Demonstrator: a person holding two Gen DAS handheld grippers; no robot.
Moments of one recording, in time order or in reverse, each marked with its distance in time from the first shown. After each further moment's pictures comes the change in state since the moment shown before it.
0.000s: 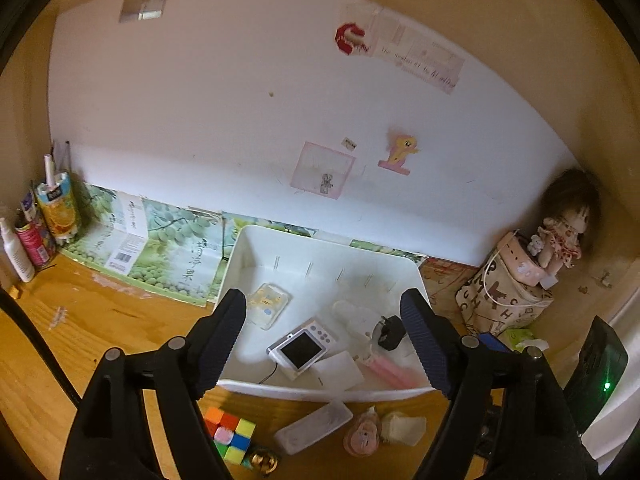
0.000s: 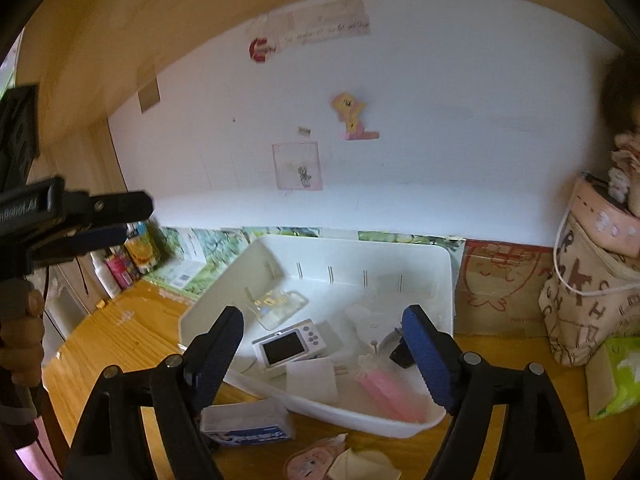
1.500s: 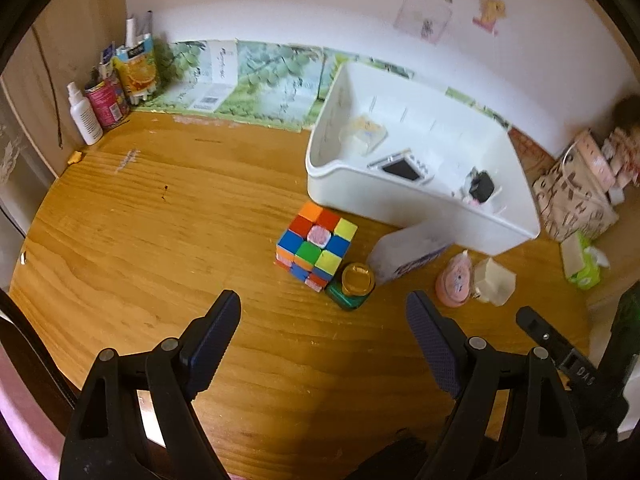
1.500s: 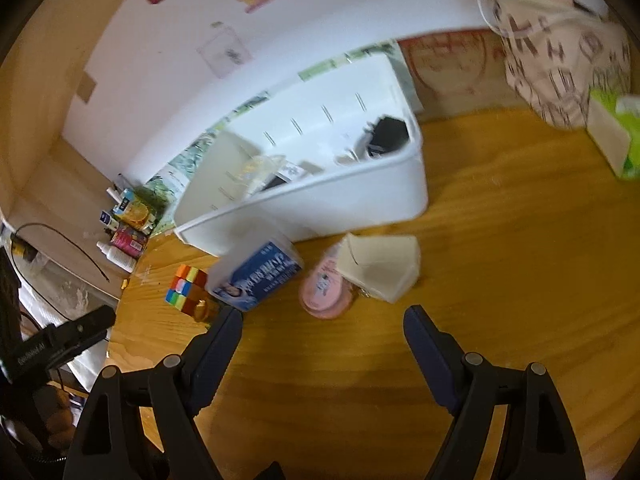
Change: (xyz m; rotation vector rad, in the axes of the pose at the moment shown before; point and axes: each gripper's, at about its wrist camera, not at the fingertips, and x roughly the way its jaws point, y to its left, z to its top) left arm -0.011 0.040 -0.127 -0.078 0.373 0.261; right arm -0.011 -0.035 -0.121 0.412 0.387 0.050
